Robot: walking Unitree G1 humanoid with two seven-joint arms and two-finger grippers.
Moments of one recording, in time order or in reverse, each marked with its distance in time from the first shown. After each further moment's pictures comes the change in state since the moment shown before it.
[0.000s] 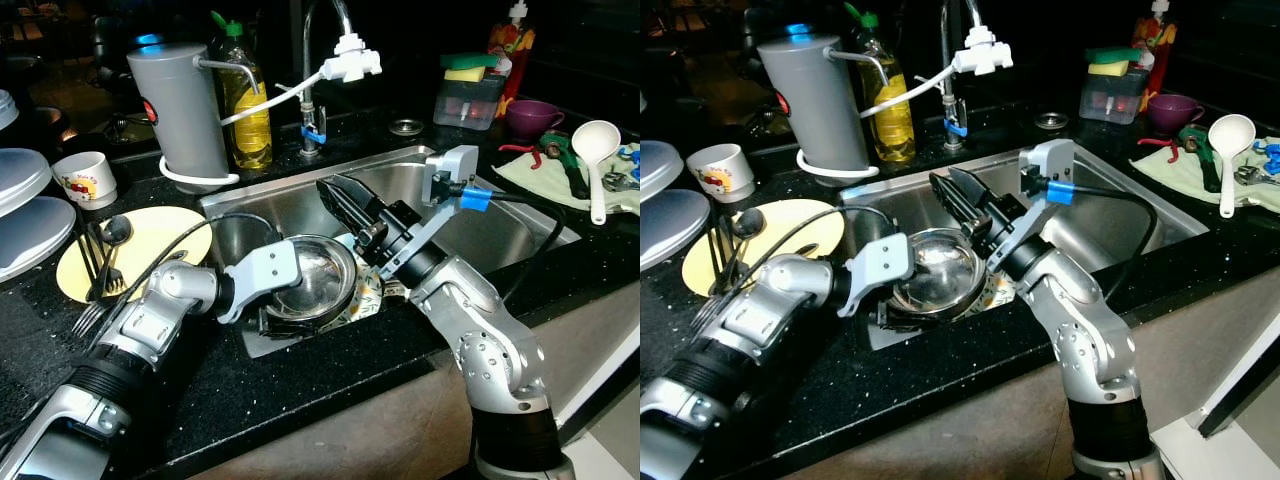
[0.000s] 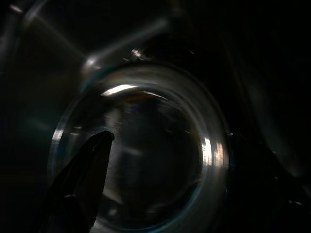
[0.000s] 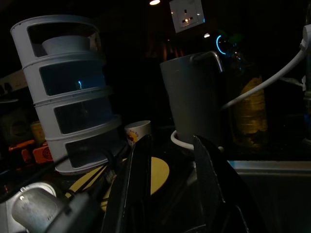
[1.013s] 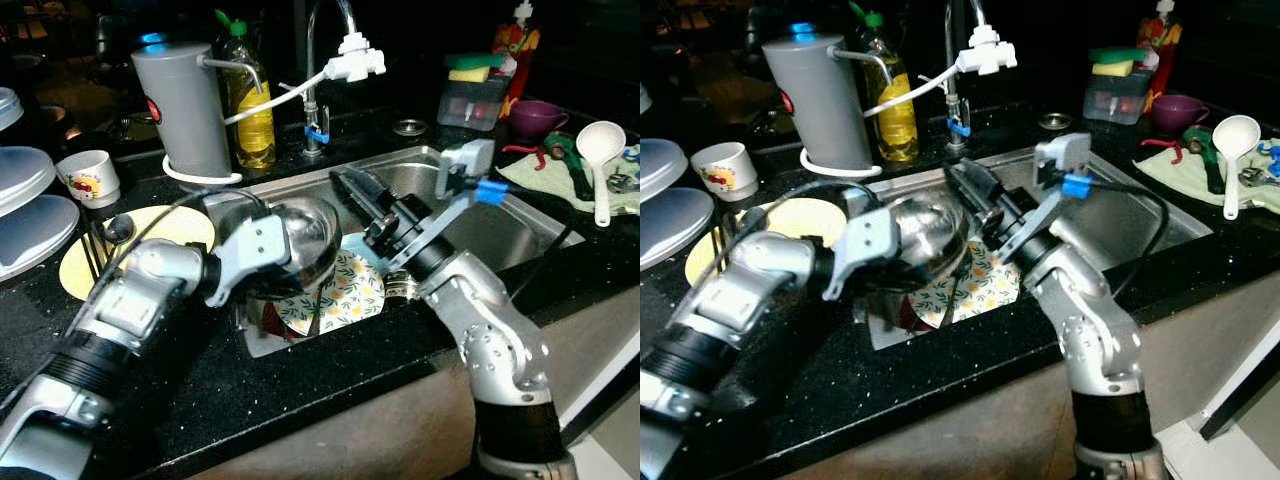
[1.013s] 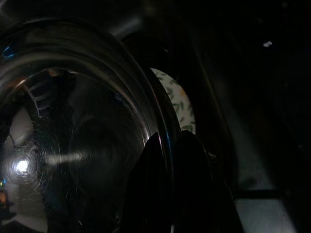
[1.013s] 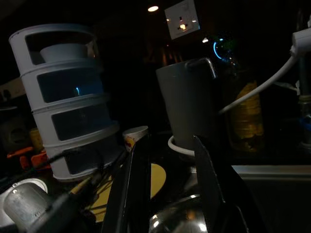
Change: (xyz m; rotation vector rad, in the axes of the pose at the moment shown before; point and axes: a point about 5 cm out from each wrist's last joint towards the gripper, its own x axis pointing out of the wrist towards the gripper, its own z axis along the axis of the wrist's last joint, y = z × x) left arm -0.005 0.000 0.003 -0.022 0.016 -0.154; right arm -0.002 -0.007 0.003 0.005 -0.022 -0.017
